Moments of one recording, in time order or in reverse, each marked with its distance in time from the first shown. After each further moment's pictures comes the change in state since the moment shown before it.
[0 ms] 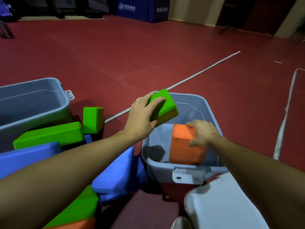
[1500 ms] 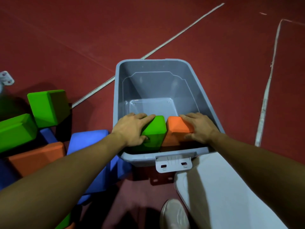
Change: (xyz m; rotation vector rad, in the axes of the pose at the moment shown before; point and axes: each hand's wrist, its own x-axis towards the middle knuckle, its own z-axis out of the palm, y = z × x) left_hand -0.027 -0.046 0.153 0.271 -0.713 0.159; right_hand 0.013 0.087 0.124 0.005 0.020 -0.089
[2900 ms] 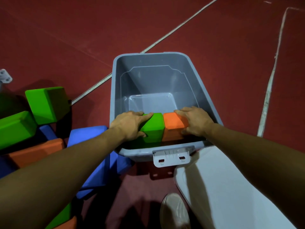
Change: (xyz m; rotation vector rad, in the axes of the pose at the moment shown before) left_hand 0.007 0.004 0.000 0.059 -0.160 -0.033; right_hand 0.009 -0.009 -0.005 -0.070 -0.069 -0.054
